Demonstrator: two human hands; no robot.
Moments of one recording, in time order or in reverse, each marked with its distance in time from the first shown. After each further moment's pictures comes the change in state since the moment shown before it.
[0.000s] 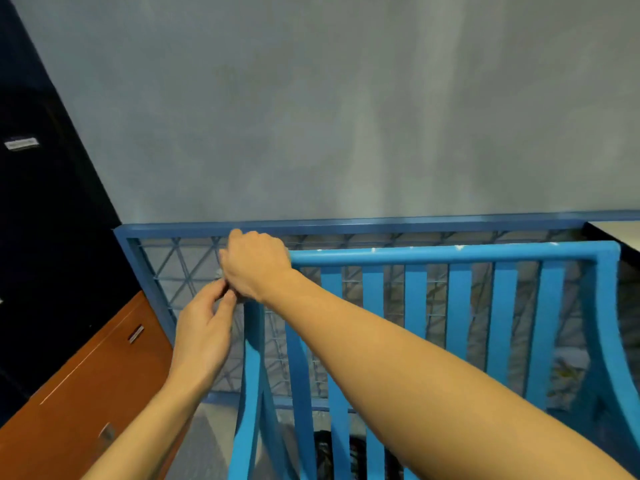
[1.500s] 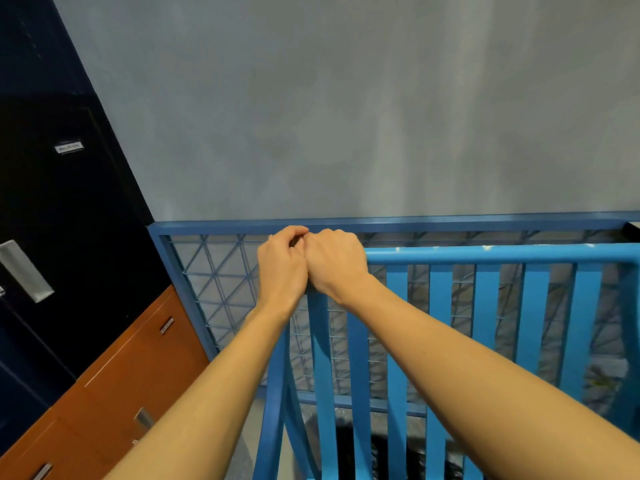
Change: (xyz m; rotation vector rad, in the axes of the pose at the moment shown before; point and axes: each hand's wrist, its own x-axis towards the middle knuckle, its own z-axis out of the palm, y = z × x) left_hand 0.049 0.050 0.056 -0.027 0.082 0.137; right_hand -0.028 0.062 -0.009 -0.306 0.082 -0.018
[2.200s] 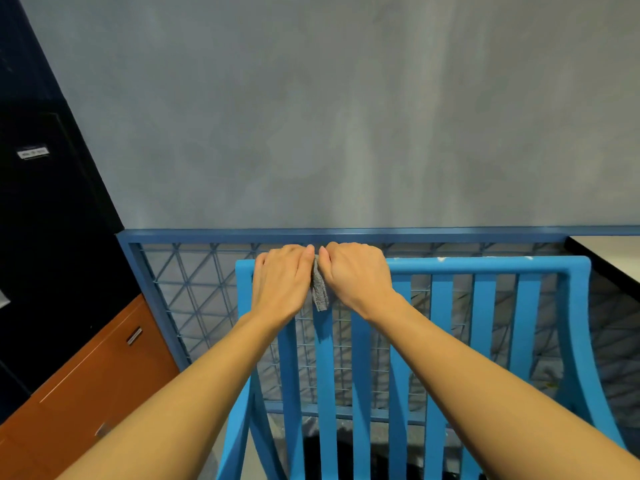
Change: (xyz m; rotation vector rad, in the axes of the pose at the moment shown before) left_hand -0.010 0.007 0.029 0.367 -0.226 0.257; right_hand -0.037 0.066 0.007 0.077 0.162 0.128
